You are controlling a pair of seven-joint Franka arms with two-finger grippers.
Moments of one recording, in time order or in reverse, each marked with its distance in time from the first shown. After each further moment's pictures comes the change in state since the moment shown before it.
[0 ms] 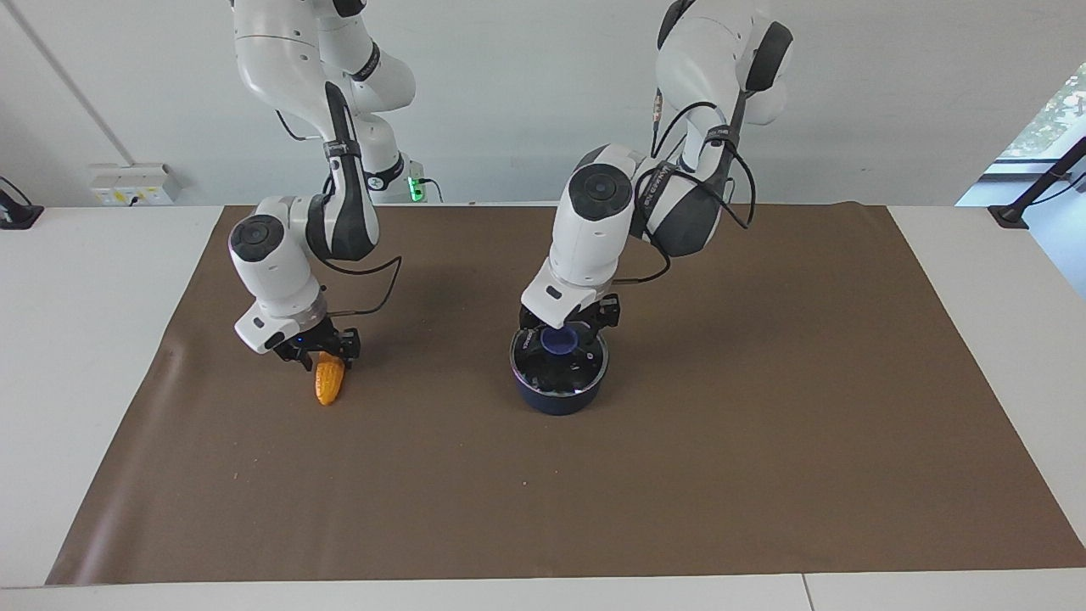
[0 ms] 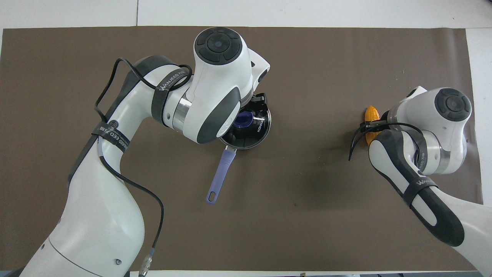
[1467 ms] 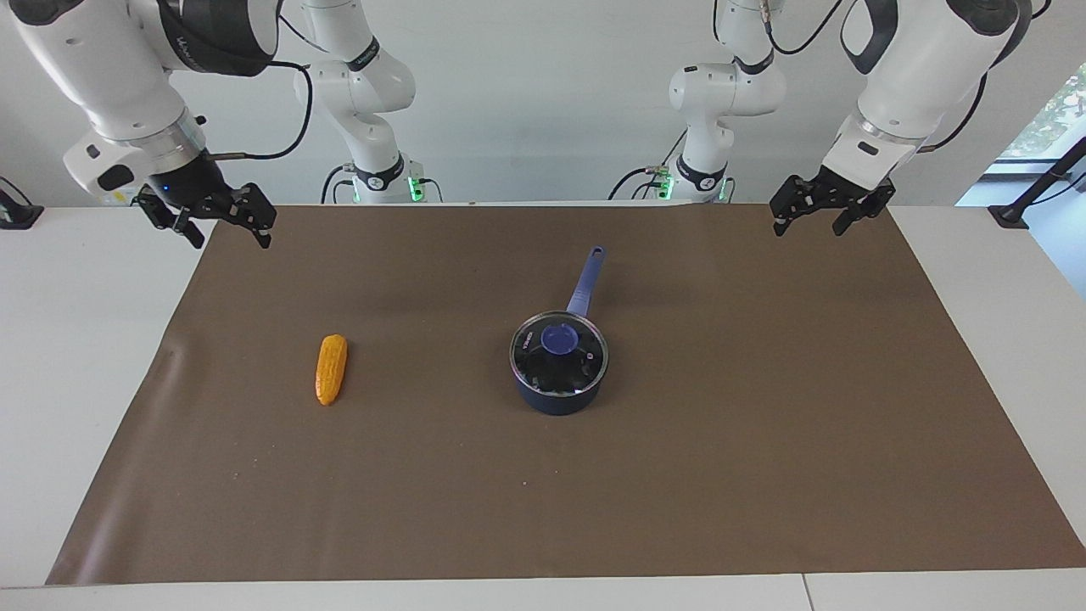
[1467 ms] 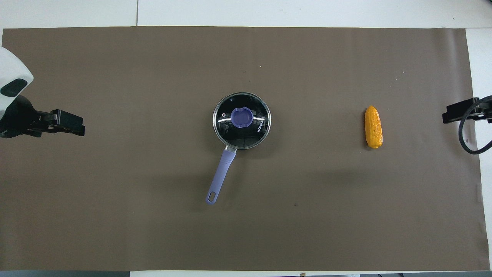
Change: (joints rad) left arm 0.457 -0.625 0.018 -0.452 -0.001 -0.189 0.491; right arm -0.064 -0.243 -0.003 0.460 -0.001 -0.726 -0.031
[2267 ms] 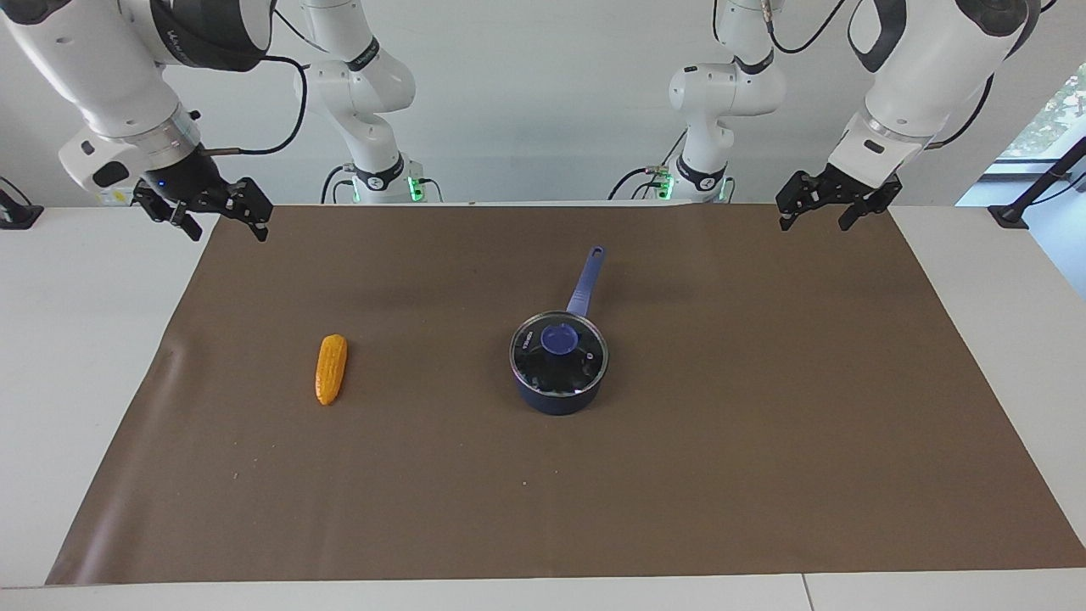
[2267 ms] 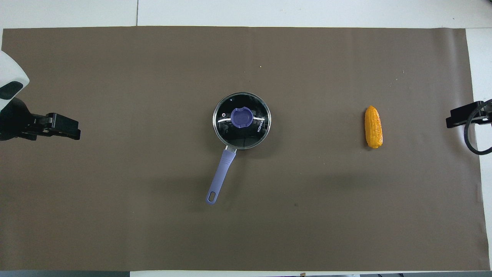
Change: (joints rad) left arm 0.037 -0.009 0.023 0.005 0.038 -0.064 0.068; right arm -0.015 -0.003 -0.010 0.048 -0.007 -0.103 -0.001
